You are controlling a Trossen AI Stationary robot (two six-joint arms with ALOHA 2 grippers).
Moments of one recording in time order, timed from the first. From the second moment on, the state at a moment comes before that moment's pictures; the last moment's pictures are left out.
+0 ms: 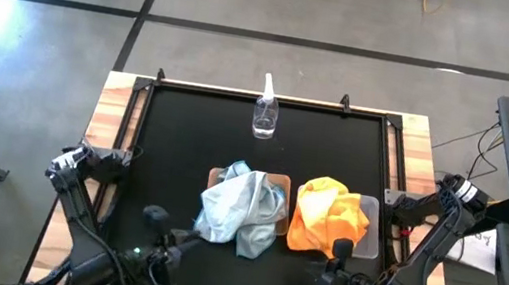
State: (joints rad) left arm -0.92 1.93 2.04 -1.57 -1.14 -0.72; right arm 0.97 1.66 1.36 -0.95 0.84 0.70
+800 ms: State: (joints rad) left arm -1.02 1.44 1.15 -1.17 -1.17 -1.15; right arm 0.97 1.29 0.84 -0.30 0.80 0.50
